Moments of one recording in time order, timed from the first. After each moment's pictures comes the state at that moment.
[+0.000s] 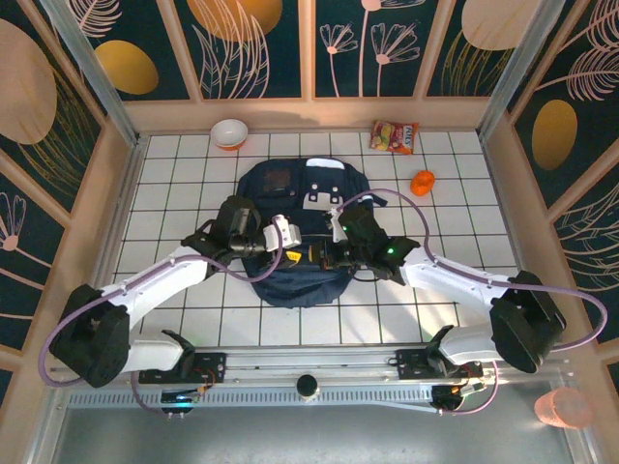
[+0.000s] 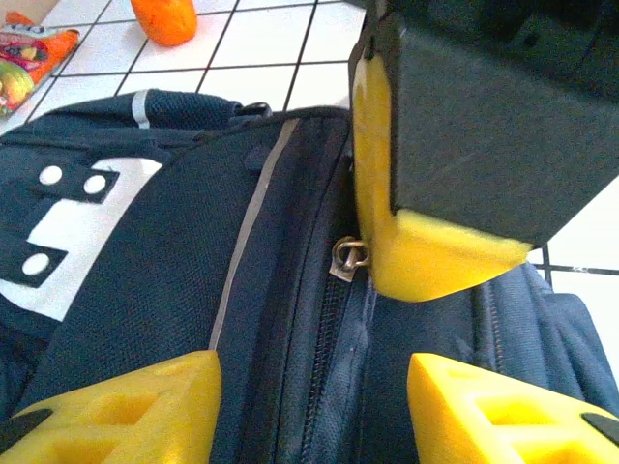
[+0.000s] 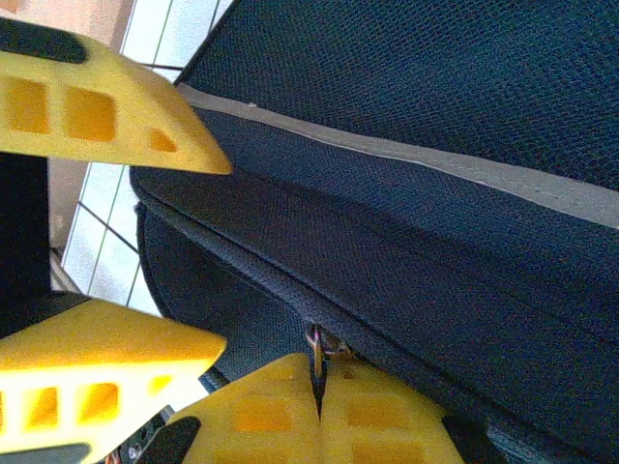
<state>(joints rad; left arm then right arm) -0.58 1.32 0.77 -0.14 0.56 0.63 0.82 1.32 0.80 -0.17 -0.29 0.66</state>
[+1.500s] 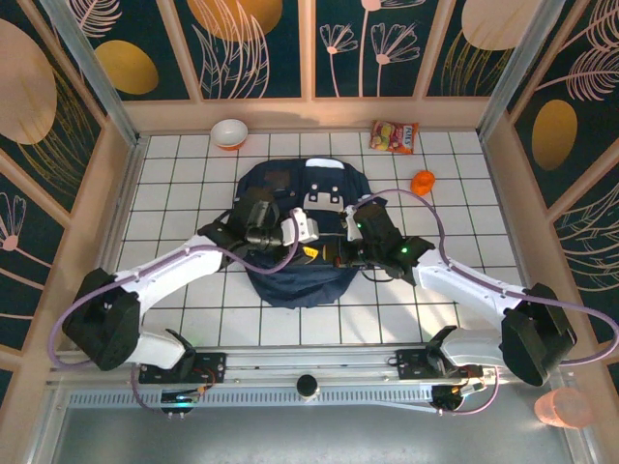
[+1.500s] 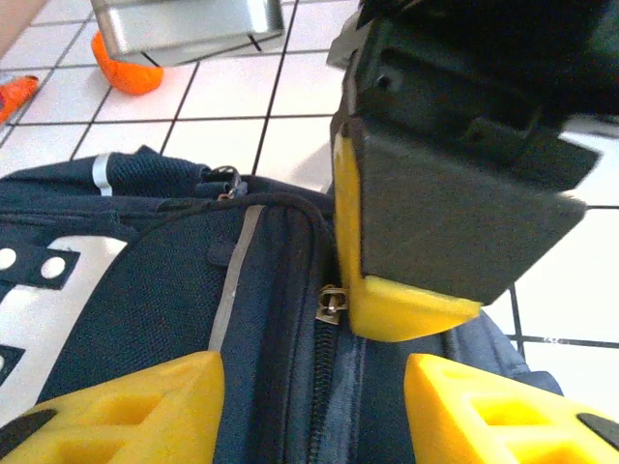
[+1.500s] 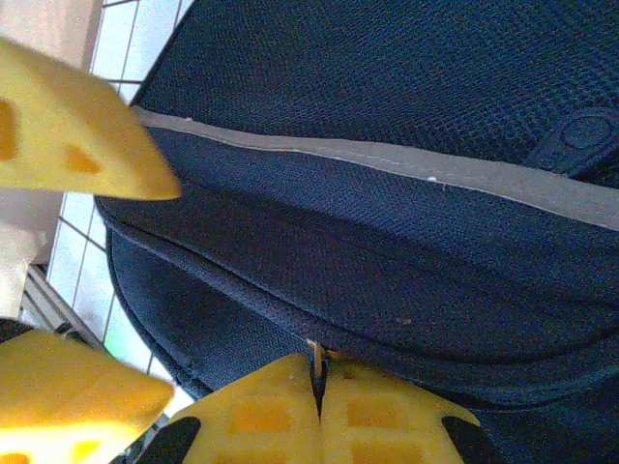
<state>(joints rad) -0.66 1.44 0.92 -0.17 0.58 0.58 0.73 1.24 0.76 -0.26 -0.31 0.65</state>
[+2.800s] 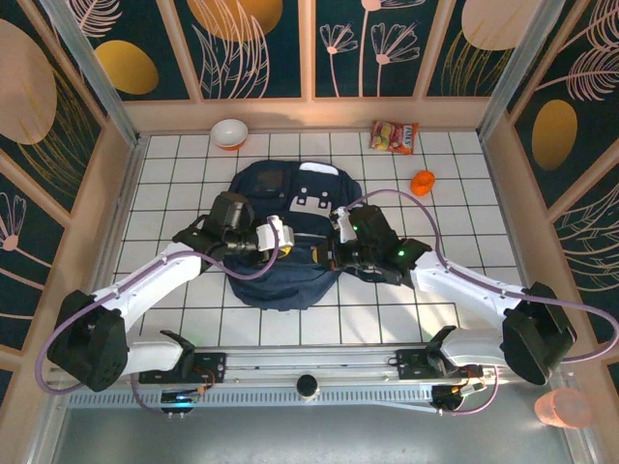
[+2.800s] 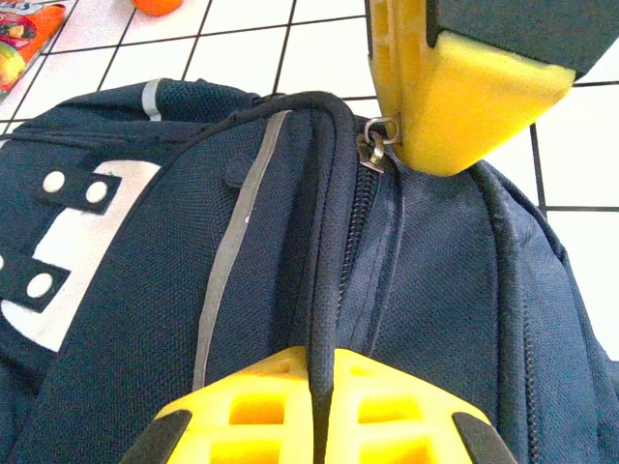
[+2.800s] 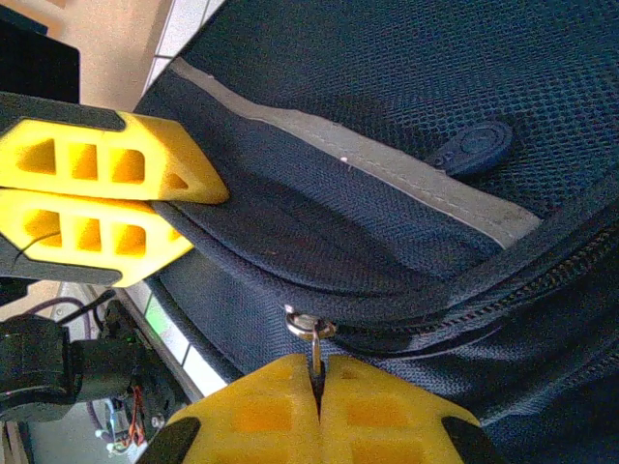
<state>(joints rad) -0.51 1.28 0.81 -0.32 0.58 0.77 0.78 1.24 0.76 -0.18 -0.37 0.63</state>
